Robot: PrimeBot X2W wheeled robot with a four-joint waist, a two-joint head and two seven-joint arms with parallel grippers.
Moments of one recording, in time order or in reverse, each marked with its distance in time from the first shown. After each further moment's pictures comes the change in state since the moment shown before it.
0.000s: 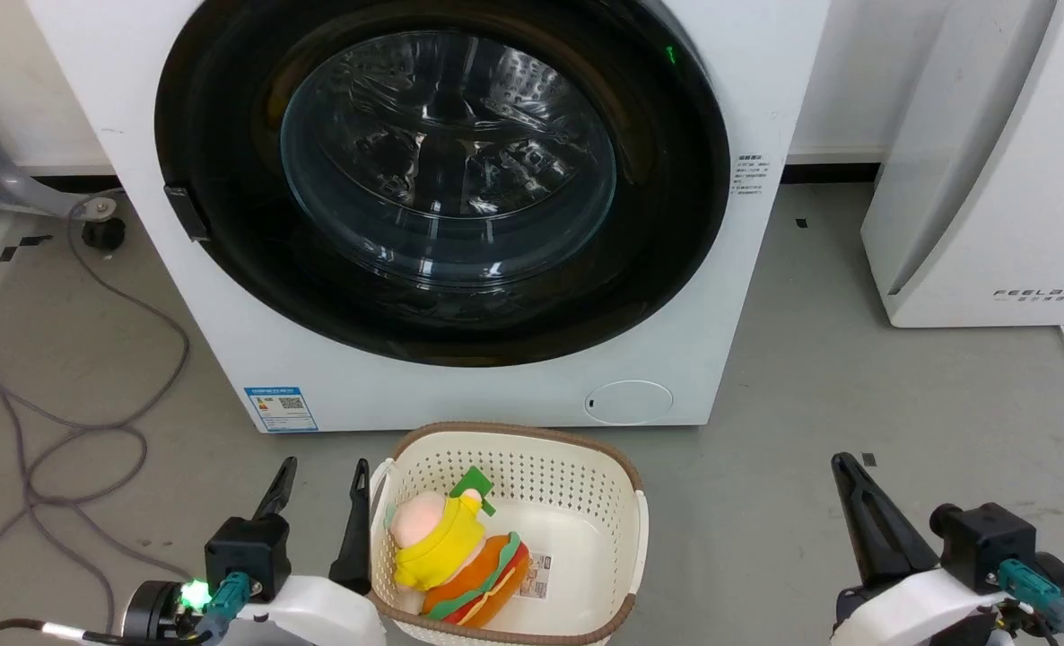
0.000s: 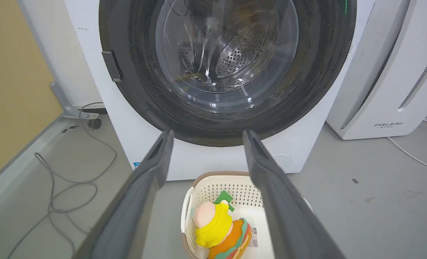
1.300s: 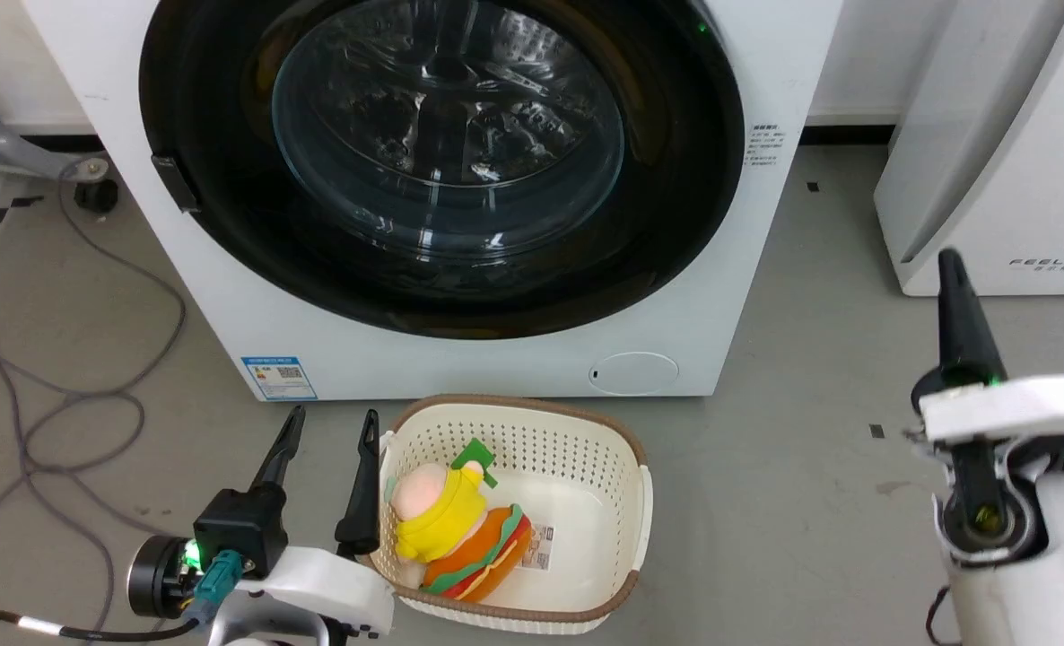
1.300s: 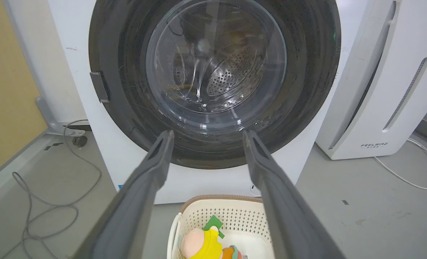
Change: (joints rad) left arm -0.062 0.000 -0.014 -0.002 -0.038 -0.028 -0.081; right arm -0.385 -0.026 -0.074 0.220 0.785 0.000 -0.061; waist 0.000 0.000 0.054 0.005
